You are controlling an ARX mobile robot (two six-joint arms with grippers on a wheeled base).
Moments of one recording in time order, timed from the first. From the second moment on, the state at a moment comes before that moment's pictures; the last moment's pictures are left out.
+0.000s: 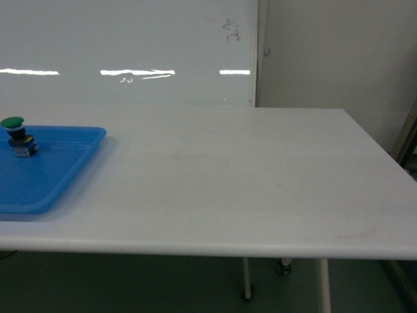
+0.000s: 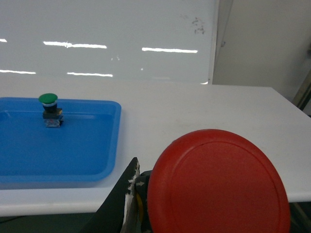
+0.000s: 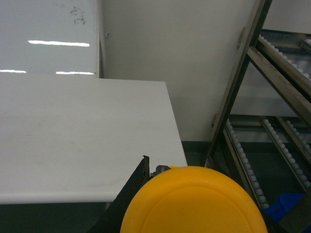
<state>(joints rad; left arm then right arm) -0.25 0.41 0.16 0.13 -0.16 -0.12 0.13 0.33 0.13 0.12 0.21 -0.04</state>
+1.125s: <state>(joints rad) -0.25 0.41 0.16 0.13 -0.16 -0.12 0.13 0.33 0.13 0.11 0.21 -0.04</state>
